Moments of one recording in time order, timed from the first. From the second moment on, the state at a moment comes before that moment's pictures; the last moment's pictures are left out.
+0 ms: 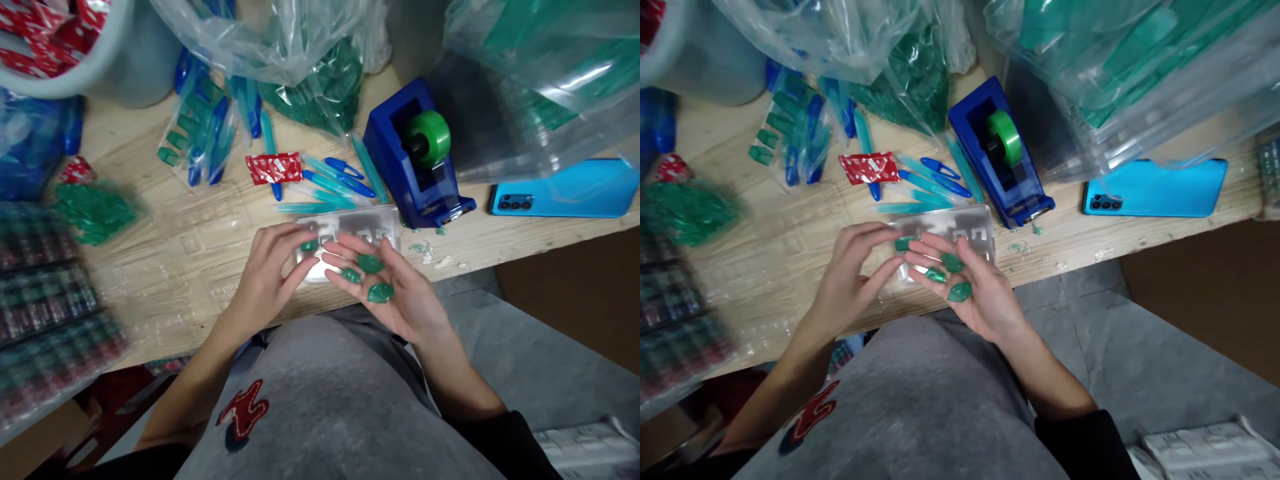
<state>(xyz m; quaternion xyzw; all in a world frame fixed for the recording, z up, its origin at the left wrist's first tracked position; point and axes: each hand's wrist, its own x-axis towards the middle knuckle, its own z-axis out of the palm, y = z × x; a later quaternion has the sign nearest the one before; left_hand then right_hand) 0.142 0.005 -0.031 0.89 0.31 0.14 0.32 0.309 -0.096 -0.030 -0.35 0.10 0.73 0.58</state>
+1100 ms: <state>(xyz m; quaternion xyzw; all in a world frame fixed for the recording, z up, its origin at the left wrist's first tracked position) 0.174 -0.004 0.015 0.86 0.25 0.15 0.43 0.318 -0.112 -0.006 -0.56 -0.22 0.56 0.56</state>
